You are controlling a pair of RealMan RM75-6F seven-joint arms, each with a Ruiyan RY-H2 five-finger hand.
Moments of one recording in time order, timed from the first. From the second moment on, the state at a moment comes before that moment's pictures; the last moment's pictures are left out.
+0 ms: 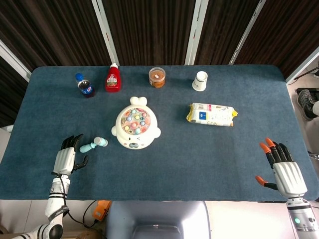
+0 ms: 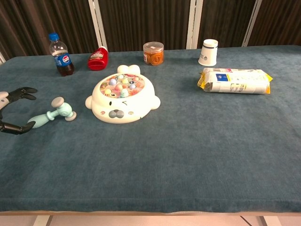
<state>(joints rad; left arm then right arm) -0.37 -1.65 -0.23 -1.29 1.19 1.16 0.04 0.10 -1.14 0.03 -1.60 -1.54 1.44 -0.07</state>
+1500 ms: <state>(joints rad) -0.51 -1.81 -0.33 -1.17 0.96 1.10 0.23 0.10 -1.12 0.02 -1.61 -1.55 1.45 -0.02</state>
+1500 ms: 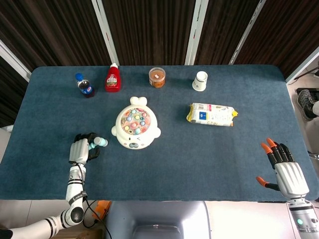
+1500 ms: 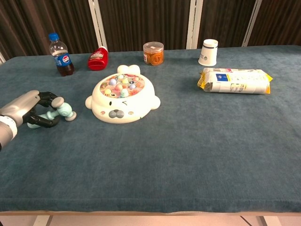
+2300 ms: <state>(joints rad) -0.53 -1.82 -0.34 -1.15 0.92 1.10 0.26 0.10 -1.12 0.02 -1.61 -1.55 1.45 -0.01</state>
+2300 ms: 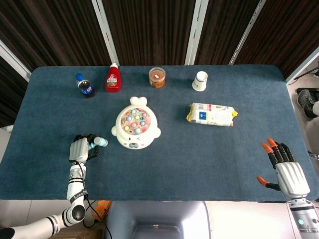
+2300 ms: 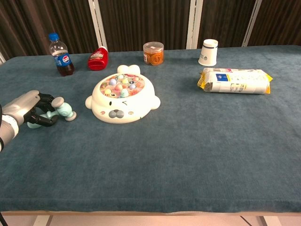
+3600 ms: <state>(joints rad) -0.55 -1.83 -0.32 -1.13 0.92 1.11 0.31 0.09 -1.11 0.03 -1.60 -1.55 1.46 0.00</state>
